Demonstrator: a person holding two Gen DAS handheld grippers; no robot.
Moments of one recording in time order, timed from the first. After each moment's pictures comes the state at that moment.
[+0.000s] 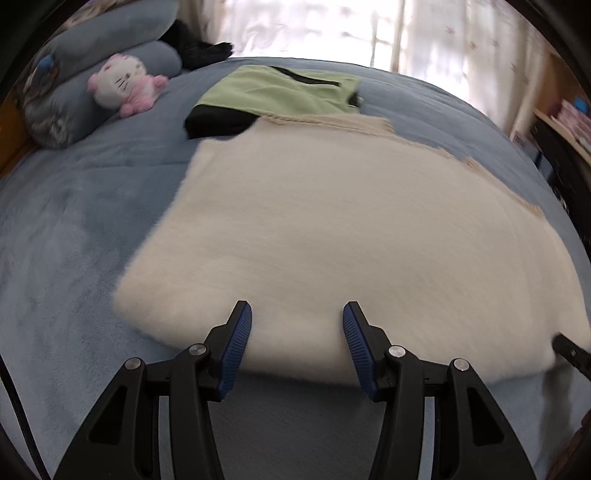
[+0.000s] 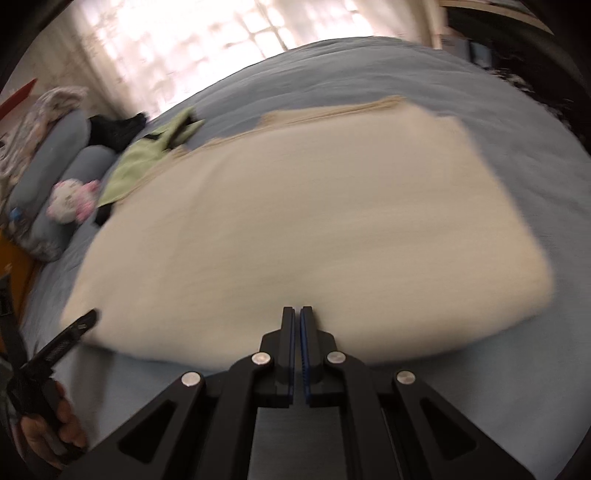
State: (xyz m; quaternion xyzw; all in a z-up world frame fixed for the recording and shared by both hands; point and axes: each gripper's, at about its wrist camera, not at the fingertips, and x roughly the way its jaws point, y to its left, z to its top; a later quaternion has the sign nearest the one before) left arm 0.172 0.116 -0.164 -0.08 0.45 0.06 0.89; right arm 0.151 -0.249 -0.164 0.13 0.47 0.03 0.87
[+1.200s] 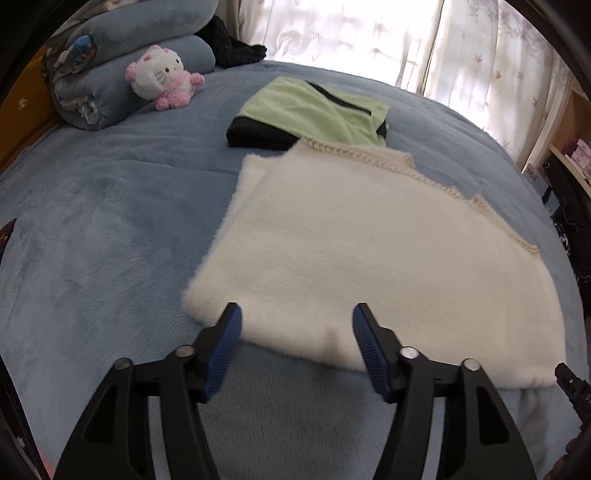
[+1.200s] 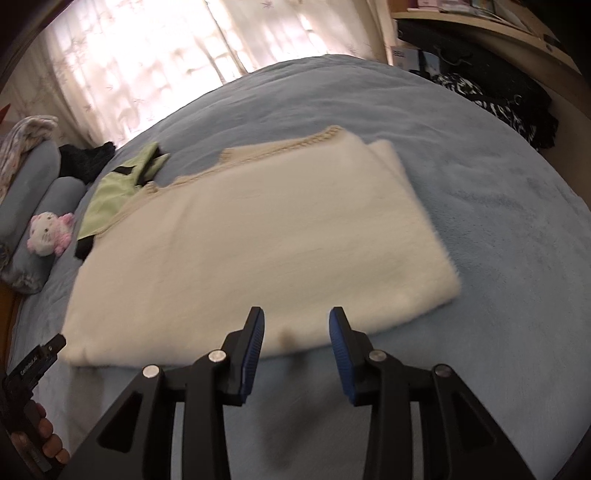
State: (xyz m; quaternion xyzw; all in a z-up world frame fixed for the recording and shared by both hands) left arm 0.141 0.138 -0.120 -0.13 0.44 0.09 0.88; right arm 0.114 -0.252 -0.116 0.14 0.45 -0.03 0.88
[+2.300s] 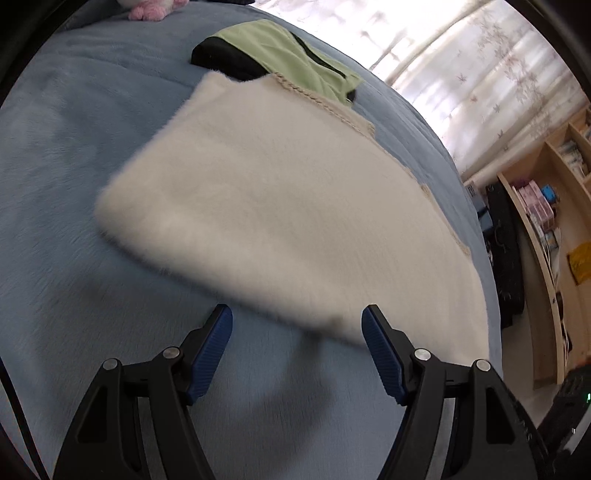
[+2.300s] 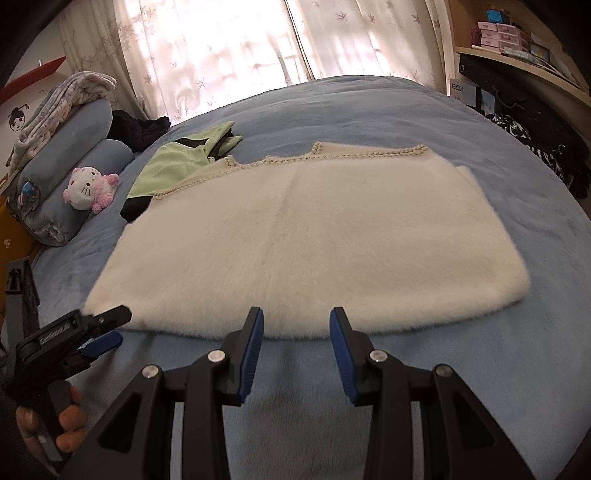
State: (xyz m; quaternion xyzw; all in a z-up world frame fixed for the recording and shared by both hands) left arm 0.146 0.154 -0.181 -0.31 0.47 -0.04 0.83; right arm 0.106 -0.155 -0.117 0.08 0.43 0.04 0.90
